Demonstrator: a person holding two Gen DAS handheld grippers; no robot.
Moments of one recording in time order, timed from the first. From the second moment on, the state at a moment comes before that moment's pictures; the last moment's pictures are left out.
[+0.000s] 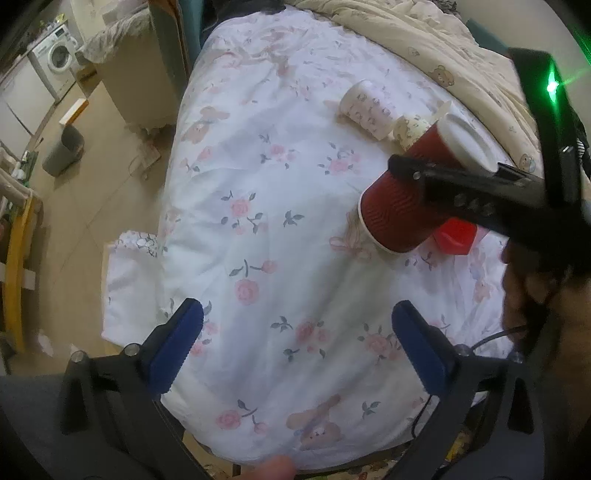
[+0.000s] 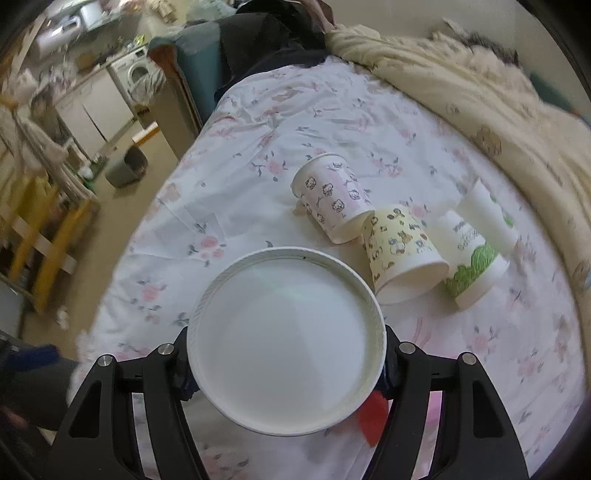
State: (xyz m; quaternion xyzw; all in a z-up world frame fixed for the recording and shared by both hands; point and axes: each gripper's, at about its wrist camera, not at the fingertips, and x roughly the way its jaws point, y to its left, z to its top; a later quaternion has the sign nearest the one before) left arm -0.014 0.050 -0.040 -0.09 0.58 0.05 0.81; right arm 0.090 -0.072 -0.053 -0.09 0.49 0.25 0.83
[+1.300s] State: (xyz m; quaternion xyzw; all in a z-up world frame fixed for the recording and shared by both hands) left arm -0.039 0.028 0.000 -0.08 0.48 0.03 0.87; right arm -0.026 -0.190 0.005 0.05 0.45 0.20 0.87
